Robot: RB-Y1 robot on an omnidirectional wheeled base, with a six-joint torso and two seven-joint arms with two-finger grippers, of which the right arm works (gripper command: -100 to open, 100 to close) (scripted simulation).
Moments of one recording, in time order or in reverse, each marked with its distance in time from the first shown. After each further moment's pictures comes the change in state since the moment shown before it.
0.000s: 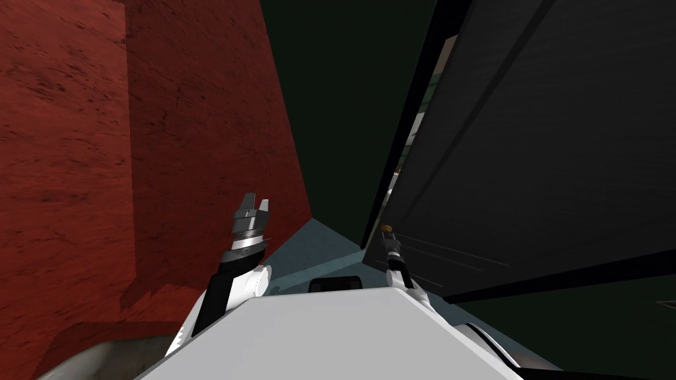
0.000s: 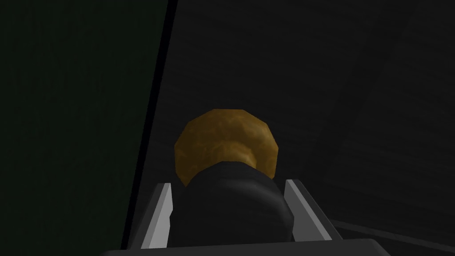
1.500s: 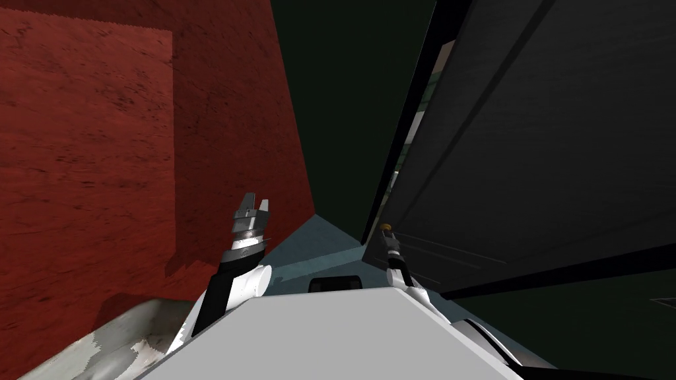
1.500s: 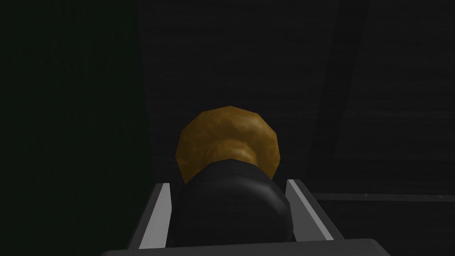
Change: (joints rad) arm -0.014 -0.021 0.034 0.003 -0.016 -0.004 -0.277
